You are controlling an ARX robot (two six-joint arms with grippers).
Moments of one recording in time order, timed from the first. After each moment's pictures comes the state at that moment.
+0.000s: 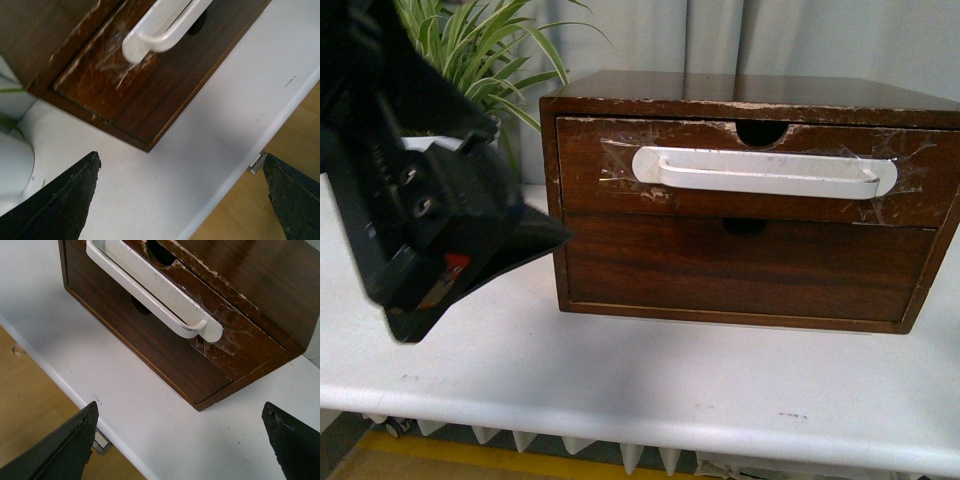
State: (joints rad) left arm -0.38 1.28 0.90 -0.12 0.19 0.67; right arm 0.03 1.00 0.79 -0.28 -0.37 -0.58
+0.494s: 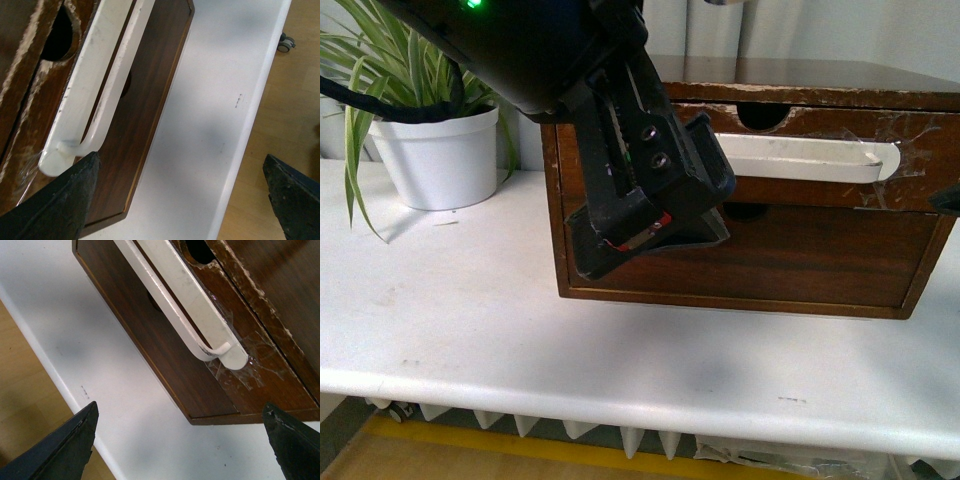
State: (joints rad) left arm -0.49 1.60 1.28 -0.38 0.32 0.88; right arm 0.12 1.24 0.98 -0.36 -0.30 -0.78
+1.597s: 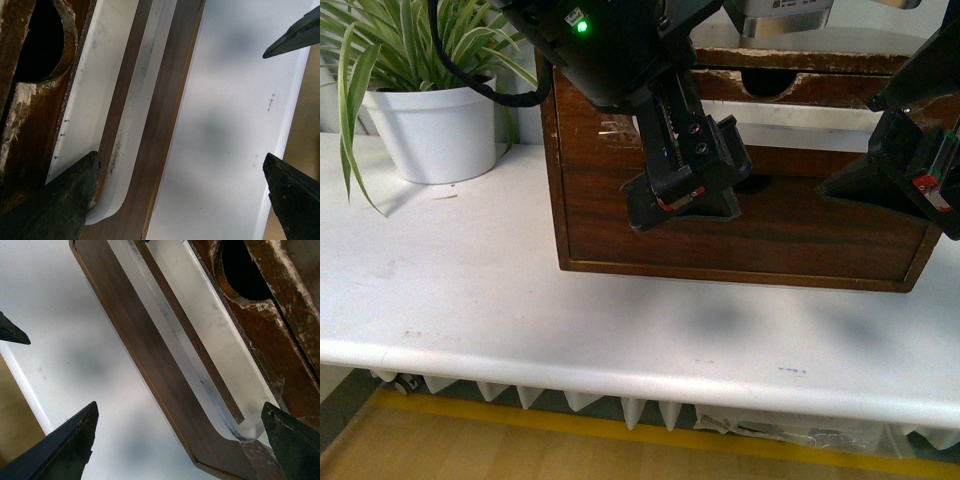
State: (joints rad) left arm -0.49 1.83 1.50 -0.44 0.32 0.95; right arm 0.22 1.50 1.10 -0.28 -0.23 -0.79
